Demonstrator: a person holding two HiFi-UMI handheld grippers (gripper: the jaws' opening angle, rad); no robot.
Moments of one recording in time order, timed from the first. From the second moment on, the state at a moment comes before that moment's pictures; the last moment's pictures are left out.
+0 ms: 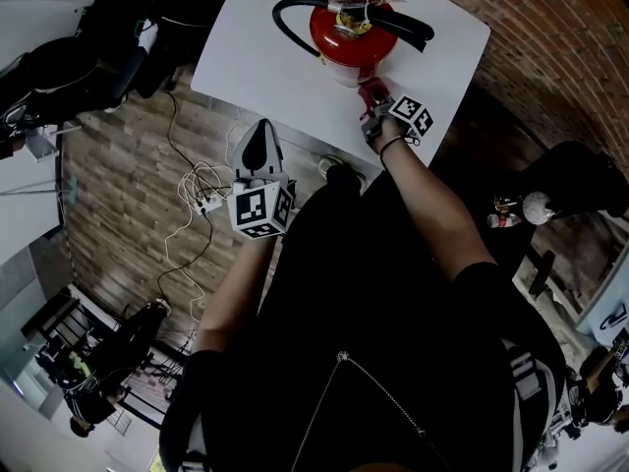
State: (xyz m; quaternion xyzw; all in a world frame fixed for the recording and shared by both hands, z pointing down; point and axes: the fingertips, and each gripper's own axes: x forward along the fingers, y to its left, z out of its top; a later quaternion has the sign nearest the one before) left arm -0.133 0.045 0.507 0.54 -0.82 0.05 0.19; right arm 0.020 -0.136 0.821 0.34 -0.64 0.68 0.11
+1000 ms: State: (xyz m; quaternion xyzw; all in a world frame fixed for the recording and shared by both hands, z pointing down) left arm -0.124 0.018 0.495 0.57 -0.80 0.04 0.18; right arm 0.018 -0.134 0.755 0.31 -0.64 0.70 0.06
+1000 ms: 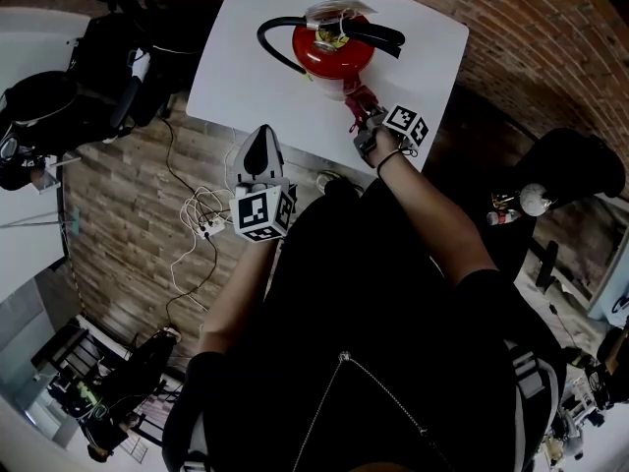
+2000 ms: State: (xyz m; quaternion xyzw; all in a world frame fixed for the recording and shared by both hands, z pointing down) left arm -0.122 0.016 0.483 0.58 -0.80 0.03 0.16; right arm 0.018 -0.130 0.685 0.29 -0.65 0.70 0.04
